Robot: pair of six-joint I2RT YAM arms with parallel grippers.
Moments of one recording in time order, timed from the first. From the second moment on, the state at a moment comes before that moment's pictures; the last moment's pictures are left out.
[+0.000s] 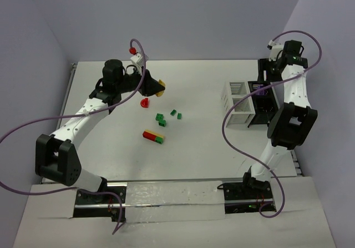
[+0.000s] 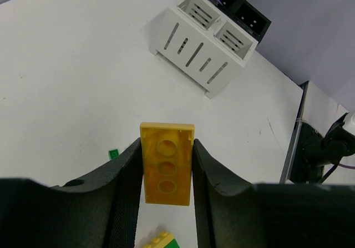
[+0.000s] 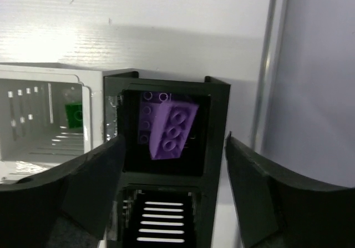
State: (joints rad) left arm -0.37 1.47 1.18 0.03 0.73 -0.21; right arm -0.32 1.86 1.80 -0.86 -0.20 -0.33
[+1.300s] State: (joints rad) left arm -0.27 1.47 0.97 0.43 0.71 -1.65; right arm 0.76 1.56 1.73 -0.59 -0.09 0.02
